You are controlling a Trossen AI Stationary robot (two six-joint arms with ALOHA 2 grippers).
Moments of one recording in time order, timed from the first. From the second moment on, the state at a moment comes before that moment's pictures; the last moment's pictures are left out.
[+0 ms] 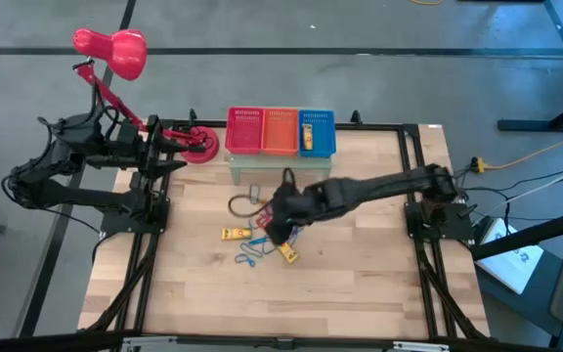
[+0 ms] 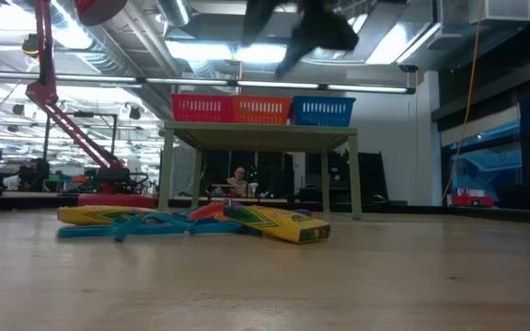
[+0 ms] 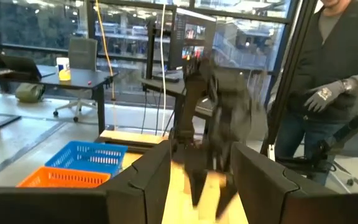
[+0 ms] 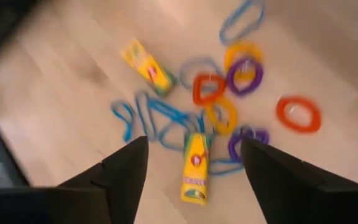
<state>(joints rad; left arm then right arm) 0.07 0.61 1.12 -0.50 0.10 -0.09 0.22 1.97 1.85 -1.00 0.19 0.93</state>
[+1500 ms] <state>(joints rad) 0.07 0.61 1.12 -0.38 0.13 -0.16 0.27 2.28 1.85 -0.98 0.07 1.14</state>
